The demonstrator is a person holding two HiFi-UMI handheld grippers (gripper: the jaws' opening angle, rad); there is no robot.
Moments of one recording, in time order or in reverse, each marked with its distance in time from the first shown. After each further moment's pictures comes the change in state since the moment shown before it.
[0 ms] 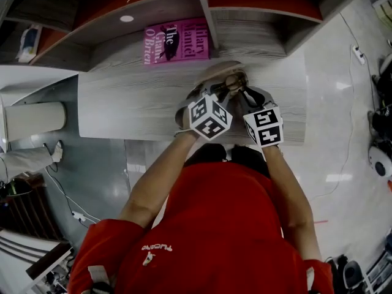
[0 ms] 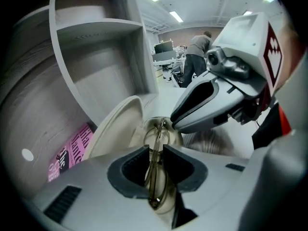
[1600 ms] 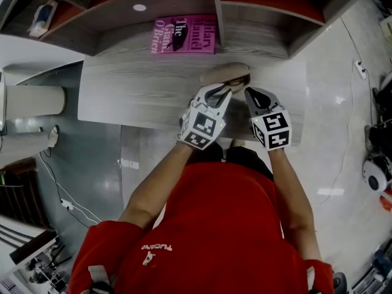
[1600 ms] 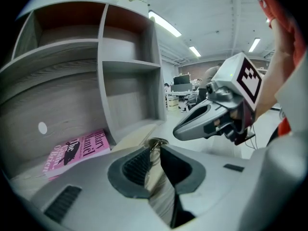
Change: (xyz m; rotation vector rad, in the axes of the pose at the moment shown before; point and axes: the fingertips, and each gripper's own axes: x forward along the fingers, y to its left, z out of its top) left arm -0.051 -0.011 0.019 -0.240 -0.365 0.148; right arm -0.033 0.006 0.011 -0.047 -0.098 0.074
